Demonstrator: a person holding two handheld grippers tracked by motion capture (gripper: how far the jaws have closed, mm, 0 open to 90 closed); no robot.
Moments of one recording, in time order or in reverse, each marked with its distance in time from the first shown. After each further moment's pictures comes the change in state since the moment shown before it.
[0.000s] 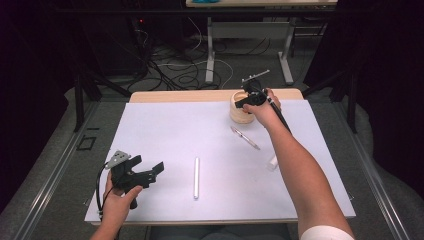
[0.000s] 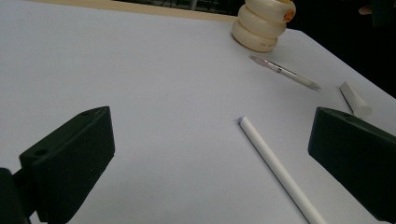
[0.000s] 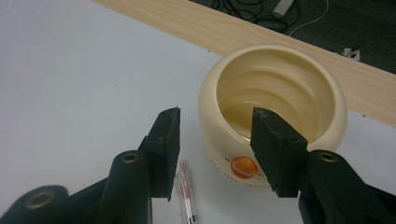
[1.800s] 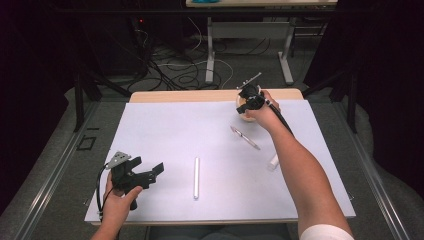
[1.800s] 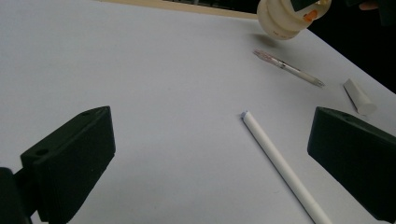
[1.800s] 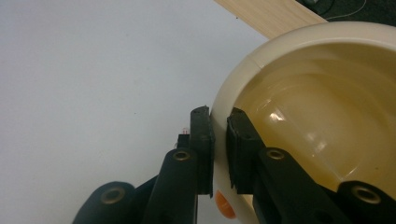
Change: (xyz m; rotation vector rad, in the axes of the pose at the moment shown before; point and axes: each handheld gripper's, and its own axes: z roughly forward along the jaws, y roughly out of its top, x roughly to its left) left arm 0.001 -0.003 0.001 0.016 0.009 -0.013; right arm 0.004 -0.005 0.006 0.126 0.076 -0.171
